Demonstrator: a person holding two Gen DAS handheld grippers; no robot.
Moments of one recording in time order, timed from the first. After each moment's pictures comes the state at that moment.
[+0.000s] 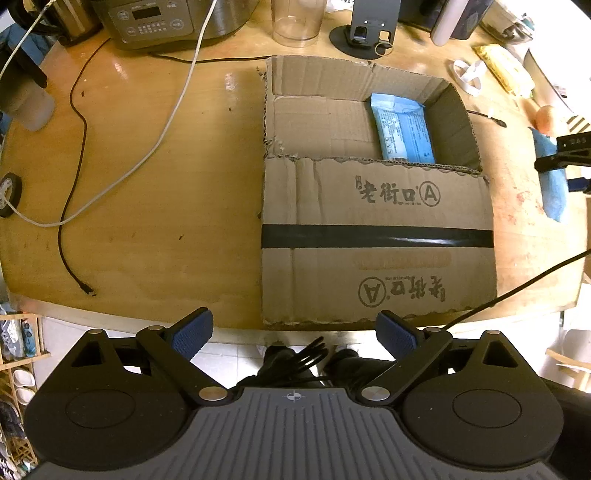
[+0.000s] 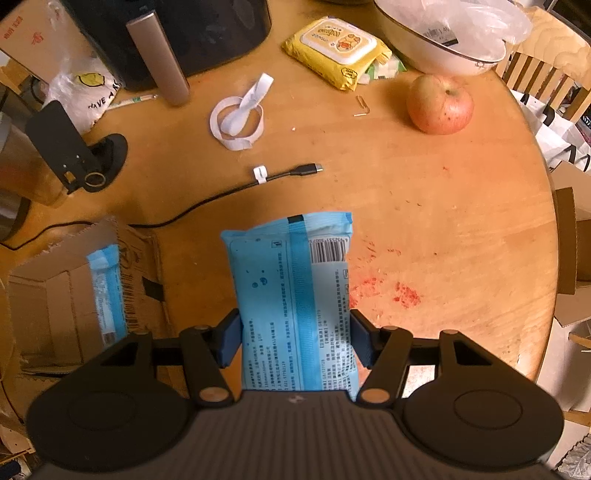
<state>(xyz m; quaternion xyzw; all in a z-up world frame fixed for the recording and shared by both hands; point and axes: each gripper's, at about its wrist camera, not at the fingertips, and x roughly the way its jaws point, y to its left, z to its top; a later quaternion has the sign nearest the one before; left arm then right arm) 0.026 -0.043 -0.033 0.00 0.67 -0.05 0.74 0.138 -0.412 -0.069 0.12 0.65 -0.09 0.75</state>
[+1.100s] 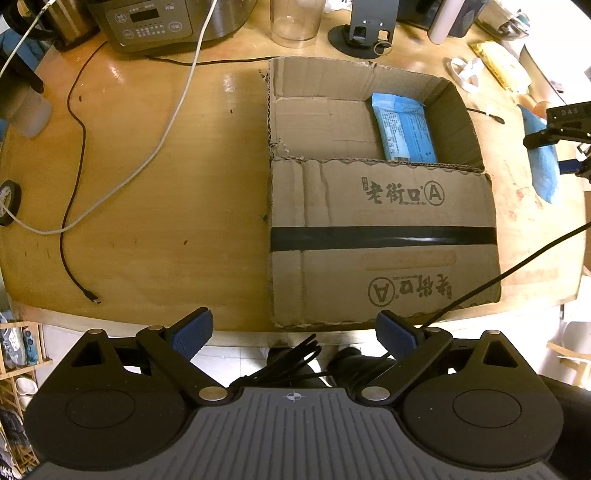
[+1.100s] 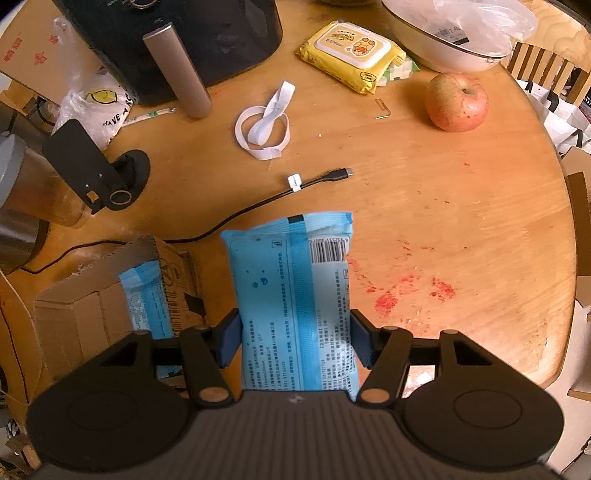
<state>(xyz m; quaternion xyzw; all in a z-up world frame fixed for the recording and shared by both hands) 0.028 -0.032 -0.032 0.01 0.67 -0.06 0.74 0.150 -0.388 -0.065 0.17 0.64 -0.09 0.75</state>
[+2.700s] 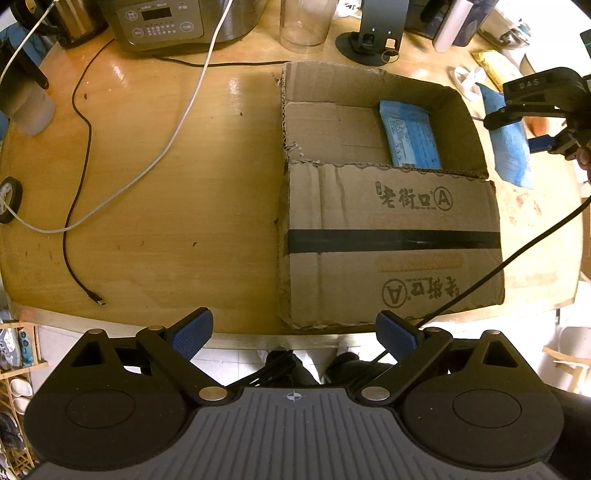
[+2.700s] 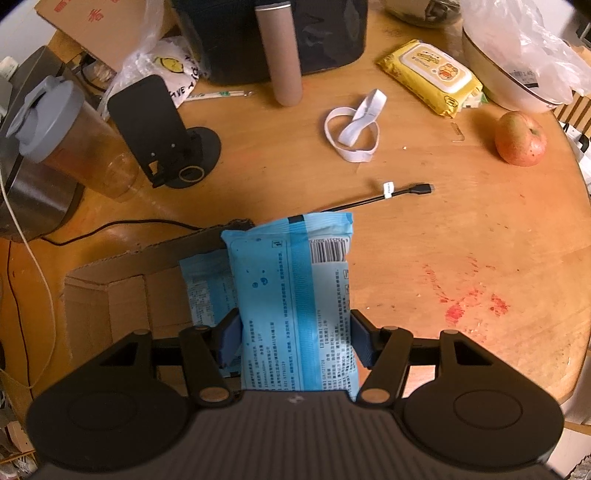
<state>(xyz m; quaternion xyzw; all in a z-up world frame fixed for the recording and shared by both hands) 0.028 -0.015 -0.030 0.00 0.67 -0.06 0.74 0.169 -0.302 -0.060 0.12 0.63 -0.05 0.76</state>
